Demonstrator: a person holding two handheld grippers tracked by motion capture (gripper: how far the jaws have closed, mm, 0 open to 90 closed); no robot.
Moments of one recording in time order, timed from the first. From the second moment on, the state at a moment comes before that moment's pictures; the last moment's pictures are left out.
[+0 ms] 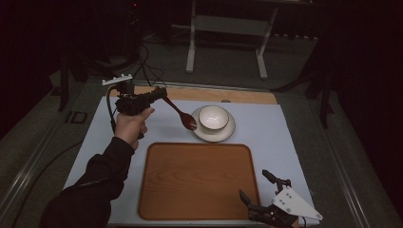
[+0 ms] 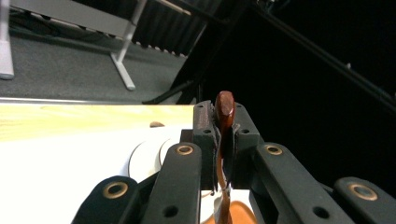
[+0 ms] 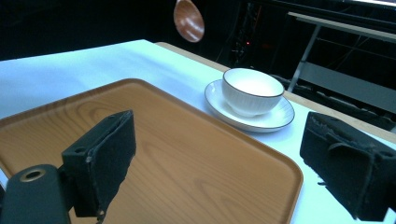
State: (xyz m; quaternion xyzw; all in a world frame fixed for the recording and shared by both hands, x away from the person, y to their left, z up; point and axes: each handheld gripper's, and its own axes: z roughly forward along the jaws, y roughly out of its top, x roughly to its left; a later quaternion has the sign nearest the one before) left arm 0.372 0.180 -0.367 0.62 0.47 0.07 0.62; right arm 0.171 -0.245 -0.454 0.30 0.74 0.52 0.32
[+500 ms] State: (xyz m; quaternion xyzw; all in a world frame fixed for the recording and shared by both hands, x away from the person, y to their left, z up) left arm 0.342 0.187 -0.347 0.71 0.42 0.06 0.56; right arm 0.170 -0.243 -0.453 0.29 0.74 0.52 0.32
